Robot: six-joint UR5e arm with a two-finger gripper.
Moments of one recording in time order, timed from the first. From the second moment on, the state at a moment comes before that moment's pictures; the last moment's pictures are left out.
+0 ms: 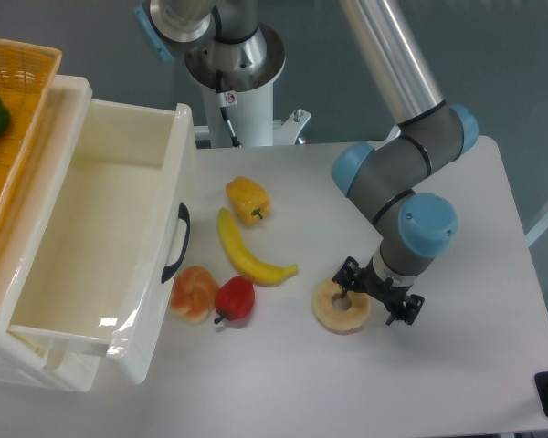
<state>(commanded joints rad) 2.64 -2.21 -1.52 -1.02 1.44 1.14</state>
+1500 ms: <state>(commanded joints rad) 2.67 -2.21 -1.37 -1.03 1.55 1.18</state>
